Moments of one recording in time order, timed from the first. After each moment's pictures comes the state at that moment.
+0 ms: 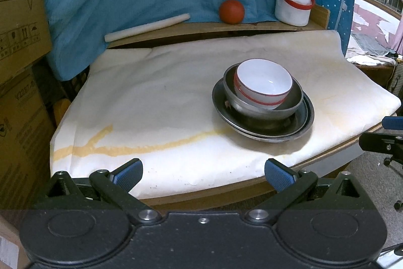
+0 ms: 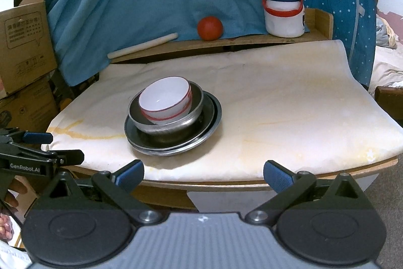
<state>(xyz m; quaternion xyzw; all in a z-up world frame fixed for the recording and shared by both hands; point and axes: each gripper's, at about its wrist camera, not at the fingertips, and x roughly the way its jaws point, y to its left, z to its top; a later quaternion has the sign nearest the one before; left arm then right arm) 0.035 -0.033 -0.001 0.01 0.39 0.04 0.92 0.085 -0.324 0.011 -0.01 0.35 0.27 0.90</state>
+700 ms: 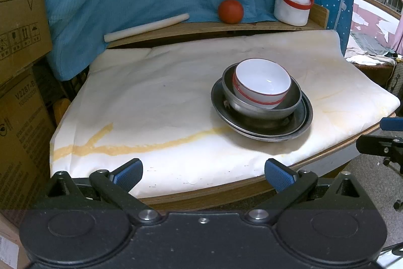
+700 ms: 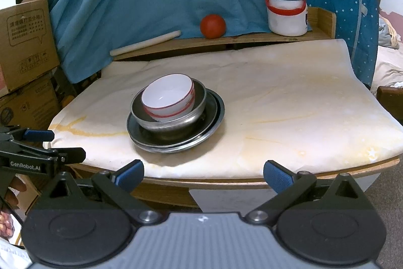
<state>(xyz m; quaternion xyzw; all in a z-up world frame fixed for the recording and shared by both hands) 0.030 -0.033 0.001 0.00 0.39 0.03 0.92 0.084 -0.322 0.011 -0.01 0.35 0.28 0.89</state>
